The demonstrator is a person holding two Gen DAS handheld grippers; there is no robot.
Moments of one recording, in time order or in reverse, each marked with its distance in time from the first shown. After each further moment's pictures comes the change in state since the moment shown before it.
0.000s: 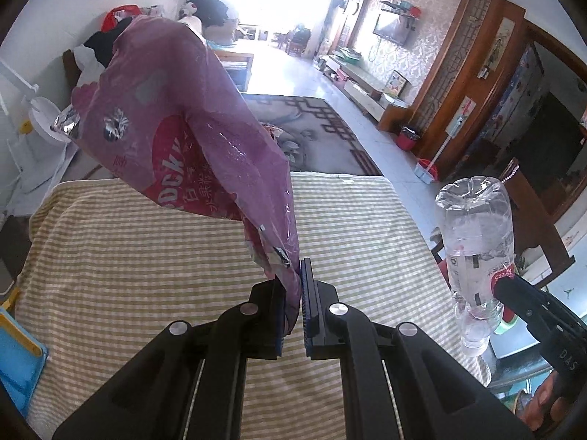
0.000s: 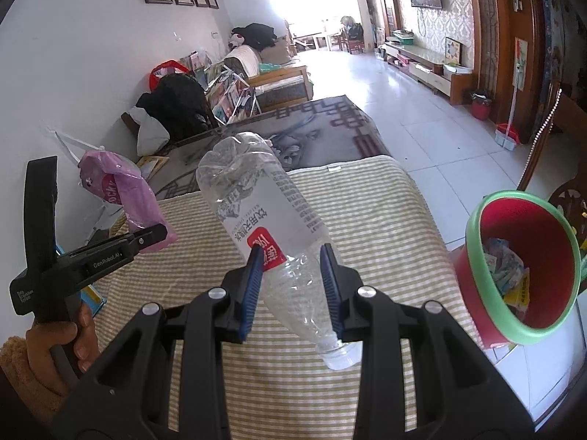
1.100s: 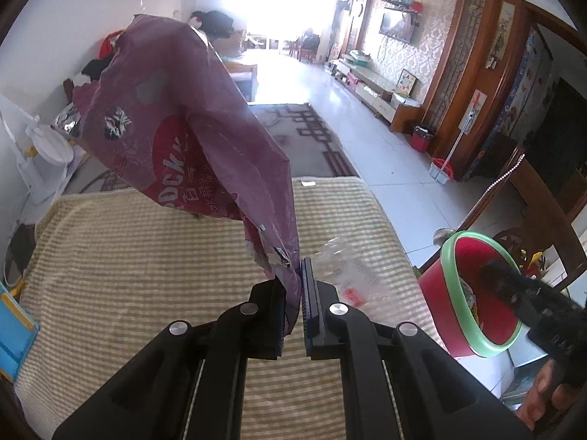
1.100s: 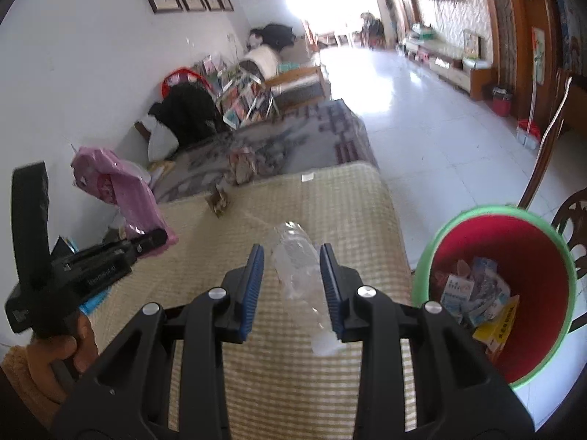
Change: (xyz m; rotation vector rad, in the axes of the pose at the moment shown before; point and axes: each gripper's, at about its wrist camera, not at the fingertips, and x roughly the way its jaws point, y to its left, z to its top) left arm 0.002 -0.120 -0.006 0.024 -0.023 0.112; right arm 0.004 -0.106 0.017 -0.001 0.078 0.132
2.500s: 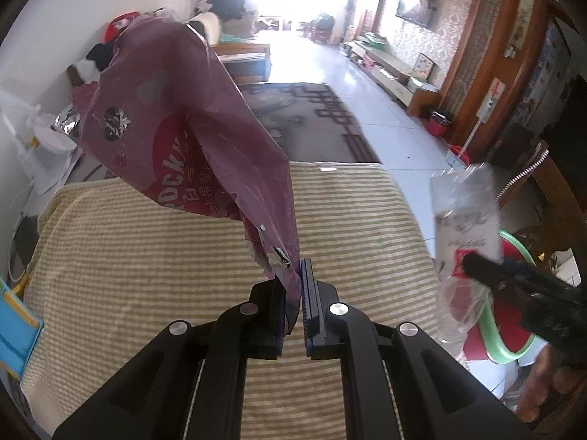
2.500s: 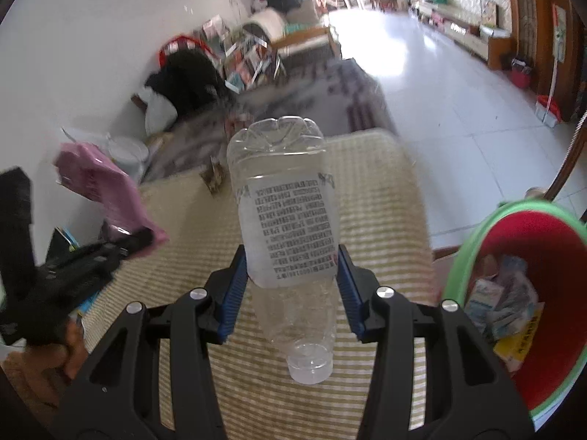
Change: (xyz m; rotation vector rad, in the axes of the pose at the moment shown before) left arm 0.026 -0.006 0.015 0.001 0.074 0.048; right arm 0.041 -0.016 0.036 0.009 0.056 0.042
